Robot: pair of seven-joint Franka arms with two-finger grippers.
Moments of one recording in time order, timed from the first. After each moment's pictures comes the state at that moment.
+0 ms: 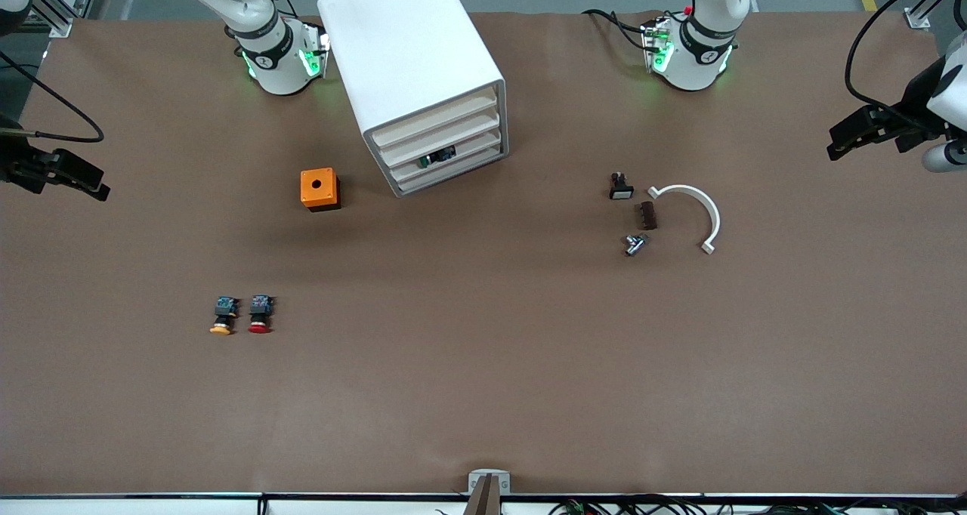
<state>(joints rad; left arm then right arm) 0.05 -0.07 -0.10 -1.63 0.02 1.51 -0.13 0.04 0.00 -0.11 -1.61 -0.02 1.63 0.06</state>
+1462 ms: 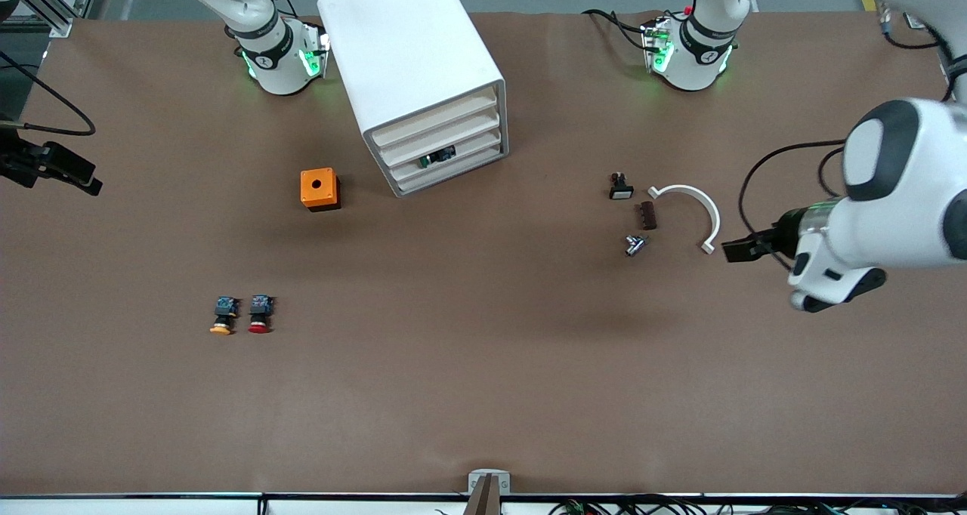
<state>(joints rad) -0.06 0.42 -0.11 -1.46 -0.08 1.55 -0.59 0.04 -0.02 -0.12 -1.62 -0.02 1.62 0.06</state>
